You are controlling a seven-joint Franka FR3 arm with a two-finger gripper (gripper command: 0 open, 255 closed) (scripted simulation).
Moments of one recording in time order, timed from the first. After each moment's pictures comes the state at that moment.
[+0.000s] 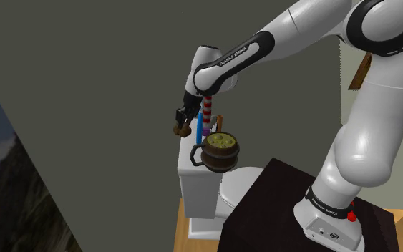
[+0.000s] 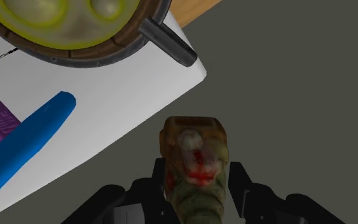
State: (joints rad) arm 0.09 0.08 0.07 -2.21 0.15 2.52 0.00
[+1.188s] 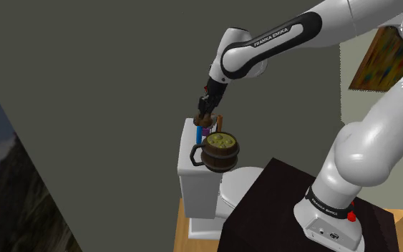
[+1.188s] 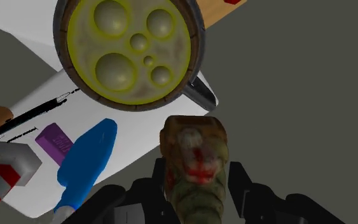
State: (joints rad) arm 0.05 -0.24 0.02 -2.40 0.17 2.39 -0.08
